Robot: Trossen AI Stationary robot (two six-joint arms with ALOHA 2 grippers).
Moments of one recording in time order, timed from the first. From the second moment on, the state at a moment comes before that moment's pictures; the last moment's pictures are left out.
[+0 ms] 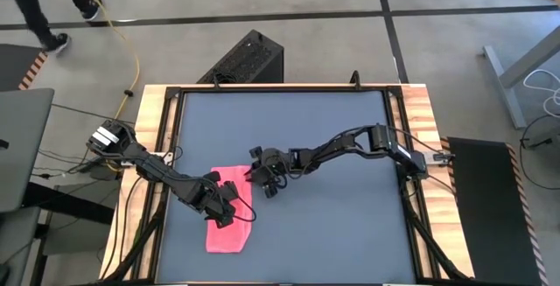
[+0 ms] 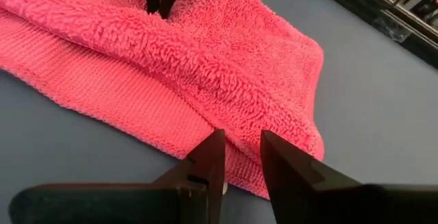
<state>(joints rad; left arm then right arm) -0.51 1.56 0.75 -0.50 -0.28 -0.85 0.00 2.26 1.35 0.43 -0.10 -0.52</state>
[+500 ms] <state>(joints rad) -0.51 1.56 0.75 -0.50 -0.27 -0.86 -0.02 2.26 1.35 0.42 -0.10 -0.47</state>
